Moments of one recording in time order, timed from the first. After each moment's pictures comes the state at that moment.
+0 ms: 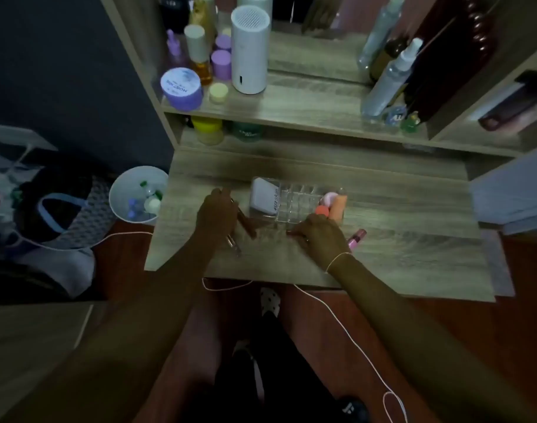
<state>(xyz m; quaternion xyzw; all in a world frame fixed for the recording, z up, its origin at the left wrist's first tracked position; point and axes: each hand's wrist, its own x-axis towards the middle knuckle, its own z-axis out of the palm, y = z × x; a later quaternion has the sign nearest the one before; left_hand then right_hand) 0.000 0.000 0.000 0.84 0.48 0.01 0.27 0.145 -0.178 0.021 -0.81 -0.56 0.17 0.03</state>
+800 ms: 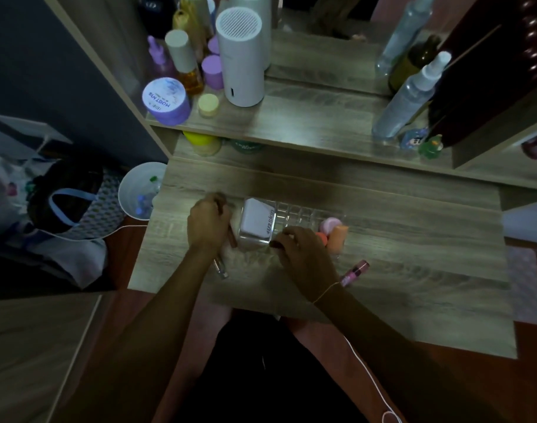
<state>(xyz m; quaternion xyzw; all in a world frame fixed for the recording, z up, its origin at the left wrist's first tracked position) 0.034 0.013 -0.002 0.74 0.59 0.12 0.28 0.161 -0.152 0.008 -0.76 -0.61 0.09 0.21</state>
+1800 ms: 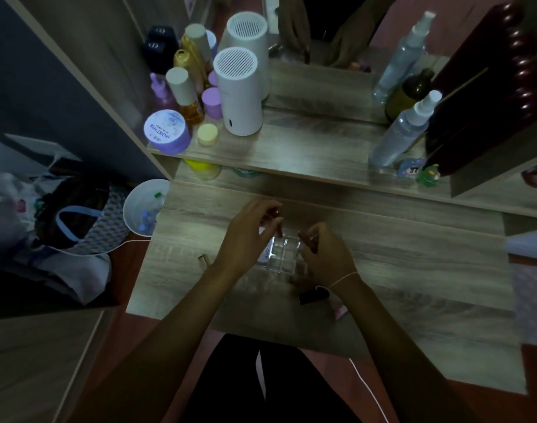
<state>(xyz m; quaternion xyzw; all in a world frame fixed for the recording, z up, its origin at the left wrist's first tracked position) 0.091 -0.007 0.044 0.85 0.32 0.21 0.37 0.227 -0.125 0.020 -0.84 -0.36 0.32 0.26</state>
